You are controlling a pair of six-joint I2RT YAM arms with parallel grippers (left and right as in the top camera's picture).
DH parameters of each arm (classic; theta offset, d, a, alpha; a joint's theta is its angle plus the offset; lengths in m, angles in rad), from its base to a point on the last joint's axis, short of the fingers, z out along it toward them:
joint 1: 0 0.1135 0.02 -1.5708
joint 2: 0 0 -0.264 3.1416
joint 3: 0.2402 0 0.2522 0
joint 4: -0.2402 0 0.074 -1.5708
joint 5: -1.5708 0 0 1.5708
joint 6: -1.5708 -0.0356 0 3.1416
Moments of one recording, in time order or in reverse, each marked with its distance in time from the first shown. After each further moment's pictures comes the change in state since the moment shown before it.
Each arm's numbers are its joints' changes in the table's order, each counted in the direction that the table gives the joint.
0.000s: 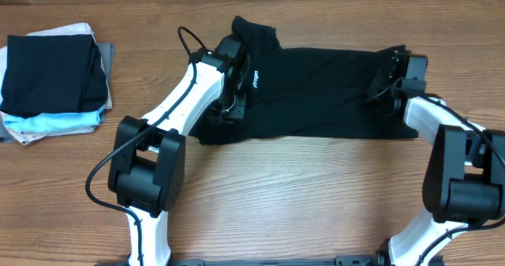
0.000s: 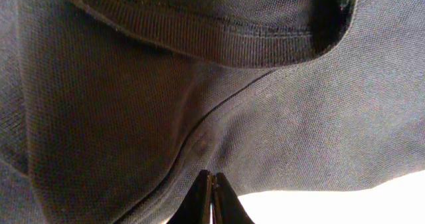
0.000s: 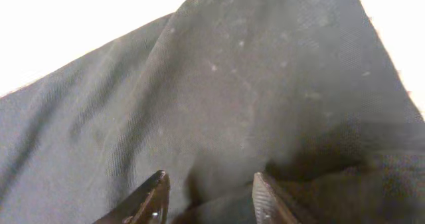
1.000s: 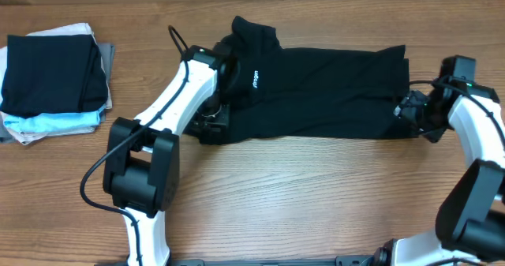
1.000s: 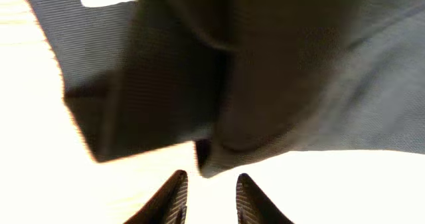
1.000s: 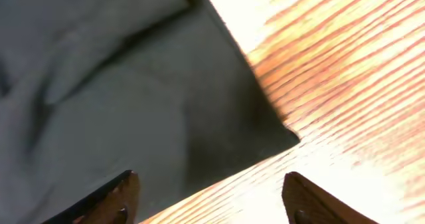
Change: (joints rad) left arm 0.043 -0.014 0.001 -0.202 0.164 0.029; right arm -0.181 -0.170 0.097 -0.693 0.015 0.027
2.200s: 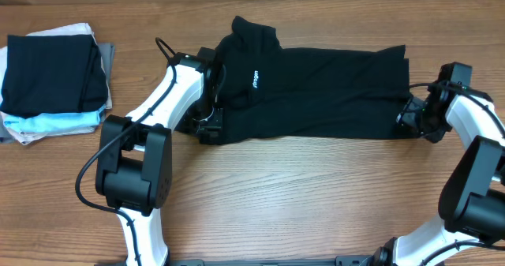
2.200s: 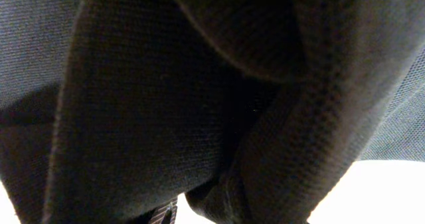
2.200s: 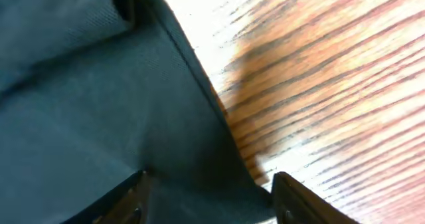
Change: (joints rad) left arm 0.061 -0.006 -0.103 0.109 -0.143 -0.059; right arm -0.031 0.114 -0.037 0.137 -0.050 0.134
